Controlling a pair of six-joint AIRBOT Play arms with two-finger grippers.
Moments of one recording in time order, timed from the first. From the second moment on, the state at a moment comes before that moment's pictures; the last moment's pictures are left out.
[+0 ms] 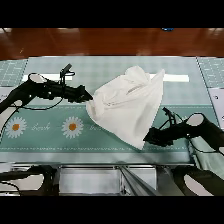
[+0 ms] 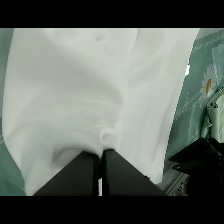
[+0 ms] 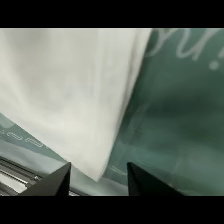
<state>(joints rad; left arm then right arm) -0.09 -1.48 1.01 0.55 -1.09 -1.11 0.07 -1.05 0.42 -0.84 1.13 1.49</state>
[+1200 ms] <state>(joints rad) 0.24 -1.08 1.62 0.30 -1.12 -1.12 0.11 -1.11 1.84 -0.99 1.25 1.49</state>
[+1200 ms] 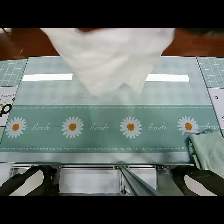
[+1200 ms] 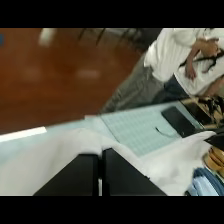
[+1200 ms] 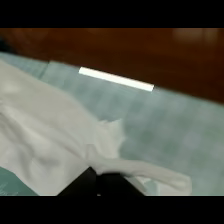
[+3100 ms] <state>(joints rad) 0.05 -1.64 1.50 0.49 -0.74 -1.00 -0.06 -1.62 1.67 -1.02 1.11 1.45</state>
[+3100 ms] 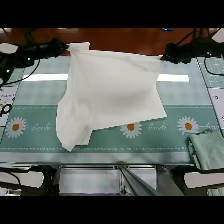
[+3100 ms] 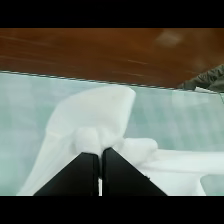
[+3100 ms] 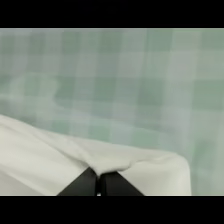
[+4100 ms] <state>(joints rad) 0.59 -1.33 1.07 0.98 -1.35 -1.43 -0.43 -1.37 1.18 -0.89 1.27 1.37</state>
